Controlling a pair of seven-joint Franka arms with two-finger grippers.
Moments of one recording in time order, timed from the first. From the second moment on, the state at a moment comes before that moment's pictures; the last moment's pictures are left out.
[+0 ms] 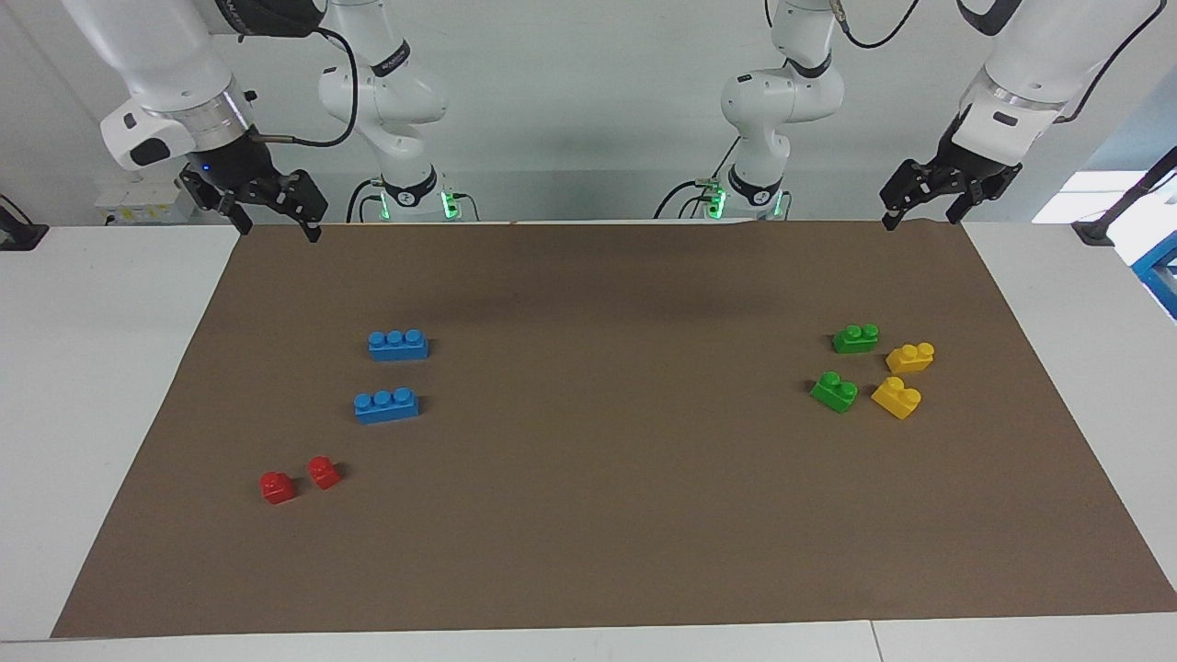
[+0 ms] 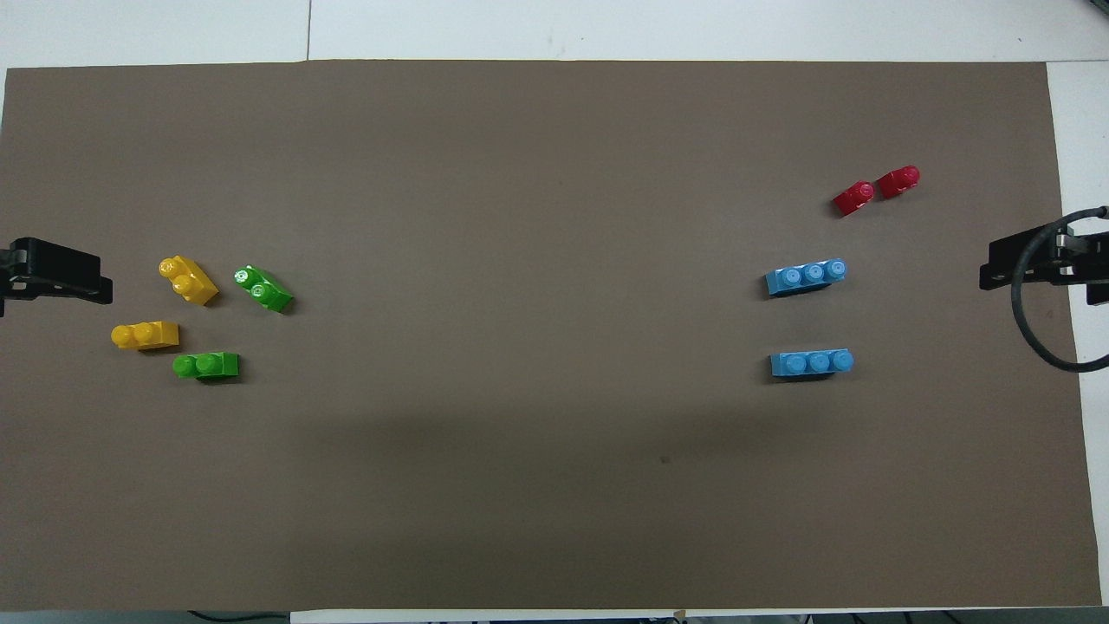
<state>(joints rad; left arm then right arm) 0.07 -0.05 -0.11 -1.56 -0.01 1.46 -0.08 -0.08 -0.06 0.06 -1.60 0.01 1.49 0.15</state>
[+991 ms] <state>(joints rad) 0.07 -0.05 -0.11 -1.56 -0.01 1.46 -0.08 -0.10 -0.06 0.05 -1.64 0.05 1.53 0.43</state>
